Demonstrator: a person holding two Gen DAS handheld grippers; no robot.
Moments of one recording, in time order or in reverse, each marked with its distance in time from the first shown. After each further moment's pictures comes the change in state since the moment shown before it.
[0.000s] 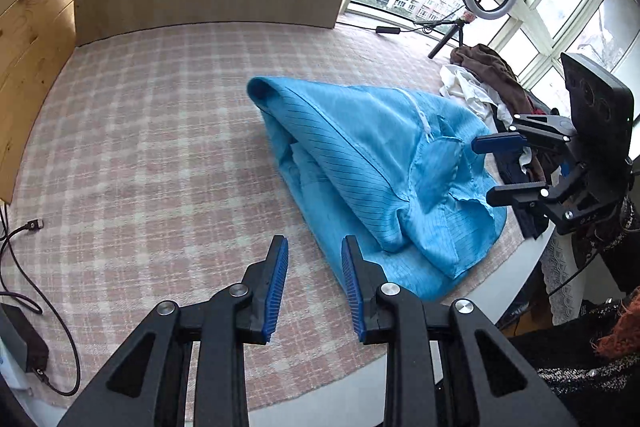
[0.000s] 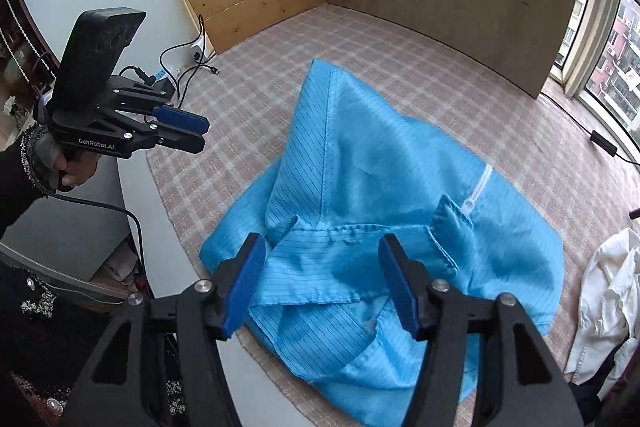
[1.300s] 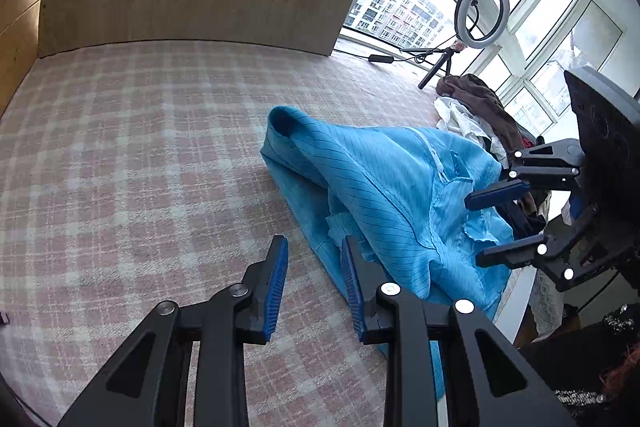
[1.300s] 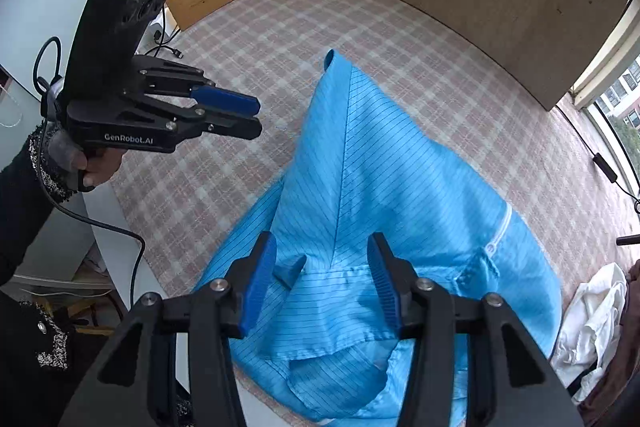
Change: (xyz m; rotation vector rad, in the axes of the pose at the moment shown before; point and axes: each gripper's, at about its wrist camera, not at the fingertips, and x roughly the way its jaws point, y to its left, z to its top) left arm 0.049 0.051 0.039 0.020 -0.057 -0.154; right arm 0.055 0.016 0.049 0.014 0.237 -0.084
